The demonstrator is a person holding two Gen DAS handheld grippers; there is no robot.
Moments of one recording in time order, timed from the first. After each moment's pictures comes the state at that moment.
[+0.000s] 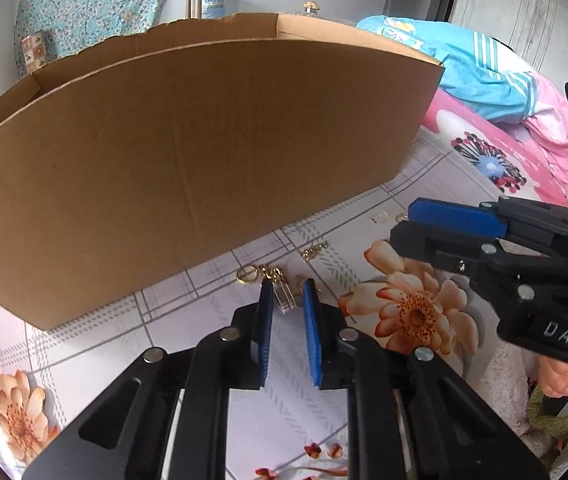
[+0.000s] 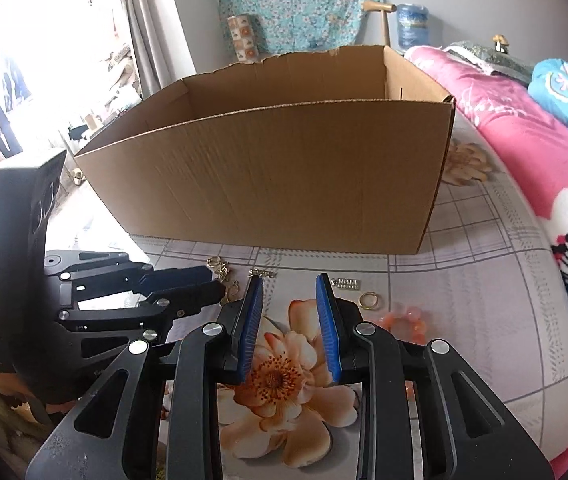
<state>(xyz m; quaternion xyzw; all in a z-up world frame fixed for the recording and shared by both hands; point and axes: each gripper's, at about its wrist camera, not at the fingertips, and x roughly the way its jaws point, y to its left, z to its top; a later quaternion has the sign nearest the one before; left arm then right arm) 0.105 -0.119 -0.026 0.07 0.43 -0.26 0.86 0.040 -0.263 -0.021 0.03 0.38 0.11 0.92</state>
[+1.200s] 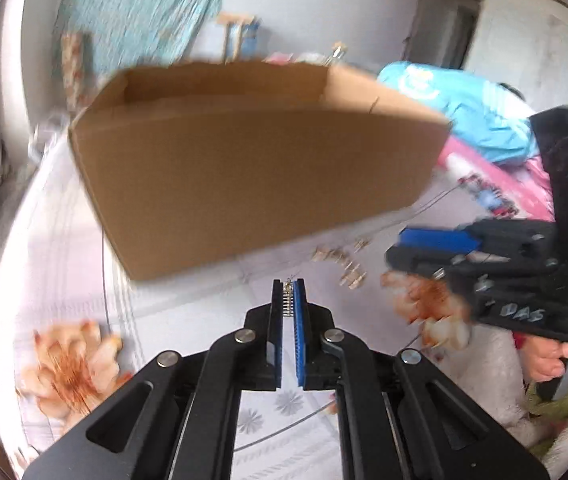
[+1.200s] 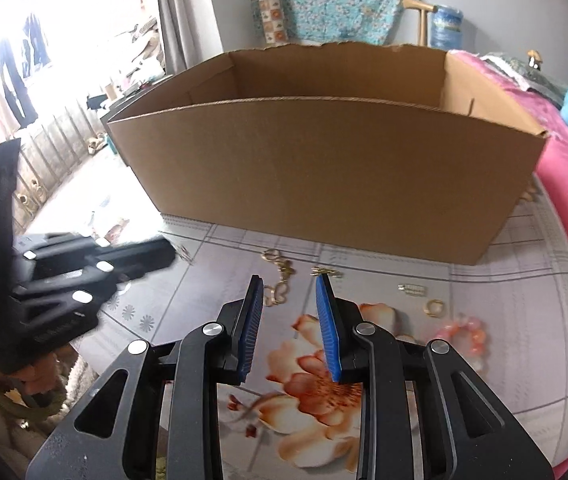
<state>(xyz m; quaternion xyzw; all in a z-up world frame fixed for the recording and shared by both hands) 0.073 -0.029 -0.012 -0.01 0.40 -0.24 0.88 0.052 -0.222 -0.023 0.00 0.41 0.14 0.90</state>
